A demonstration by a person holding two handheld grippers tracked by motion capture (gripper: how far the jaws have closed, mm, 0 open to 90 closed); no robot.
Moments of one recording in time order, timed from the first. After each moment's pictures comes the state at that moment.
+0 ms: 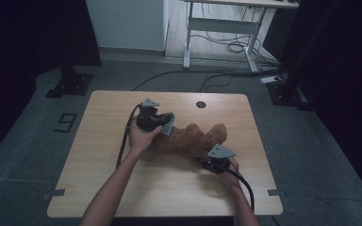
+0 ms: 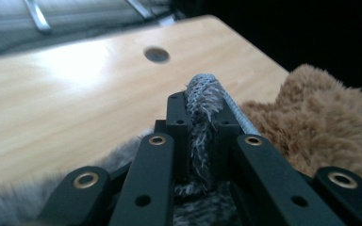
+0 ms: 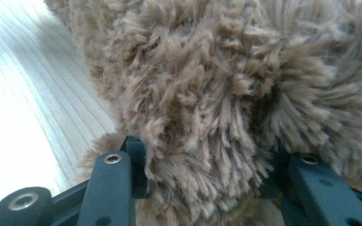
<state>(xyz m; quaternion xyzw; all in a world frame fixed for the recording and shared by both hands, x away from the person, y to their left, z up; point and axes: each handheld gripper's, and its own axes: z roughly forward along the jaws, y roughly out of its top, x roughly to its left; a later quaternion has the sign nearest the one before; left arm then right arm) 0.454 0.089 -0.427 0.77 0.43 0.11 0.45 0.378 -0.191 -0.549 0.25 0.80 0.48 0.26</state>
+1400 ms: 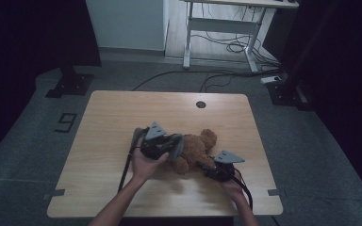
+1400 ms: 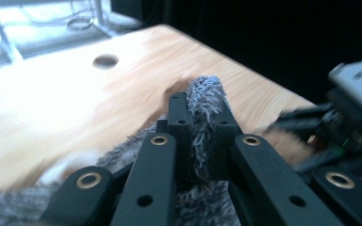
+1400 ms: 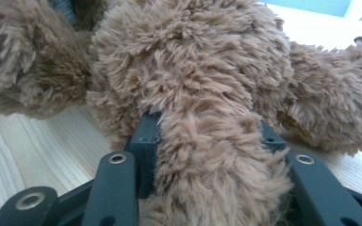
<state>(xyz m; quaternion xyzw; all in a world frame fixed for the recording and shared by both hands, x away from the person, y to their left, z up) 0.358 0.056 -0.415 0.78 0.33 0.15 0.51 0.340 -0.197 -0.531 0.33 0.77 0.51 0.18</state>
